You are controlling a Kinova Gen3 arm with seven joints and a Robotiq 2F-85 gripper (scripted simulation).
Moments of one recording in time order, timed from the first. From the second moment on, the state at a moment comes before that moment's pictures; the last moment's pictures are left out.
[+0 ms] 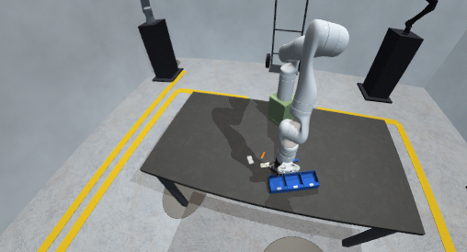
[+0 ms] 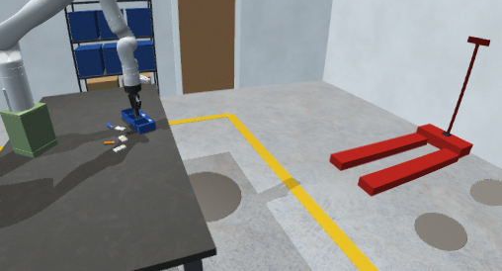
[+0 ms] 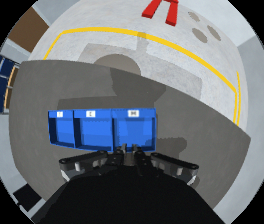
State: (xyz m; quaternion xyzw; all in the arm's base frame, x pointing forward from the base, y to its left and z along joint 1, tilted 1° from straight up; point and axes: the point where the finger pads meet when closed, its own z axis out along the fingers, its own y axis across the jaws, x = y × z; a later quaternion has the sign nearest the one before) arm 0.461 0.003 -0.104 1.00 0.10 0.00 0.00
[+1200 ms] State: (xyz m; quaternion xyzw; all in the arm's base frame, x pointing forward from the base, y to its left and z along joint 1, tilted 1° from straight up) arm 0.445 0.084 -0.127 0.99 0.11 0.01 0.00
